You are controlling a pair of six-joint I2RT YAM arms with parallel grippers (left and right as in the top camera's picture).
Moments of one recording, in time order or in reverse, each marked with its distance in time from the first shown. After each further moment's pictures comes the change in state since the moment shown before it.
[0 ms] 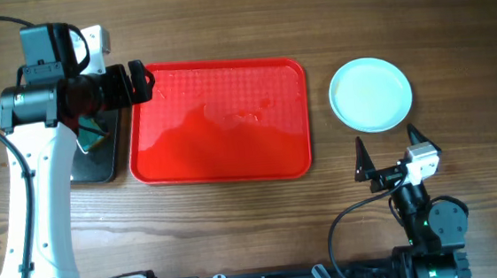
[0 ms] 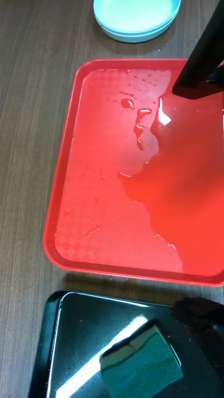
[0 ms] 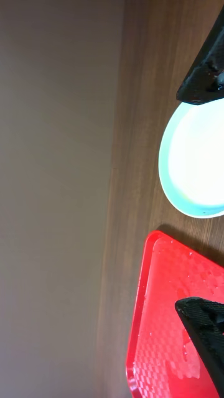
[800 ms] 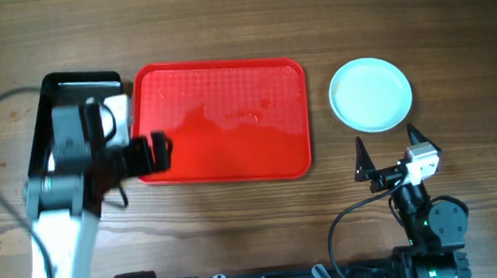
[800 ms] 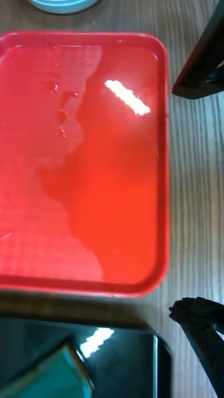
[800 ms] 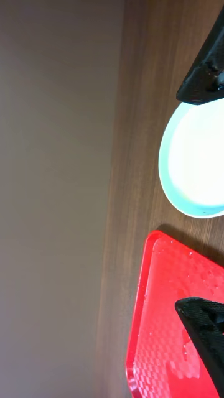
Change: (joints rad) left arm -0.061 -0.416 -0.452 -0.006 -0.060 0.000; right arm 0.000 0.000 0.000 0.000 0.000 0.000
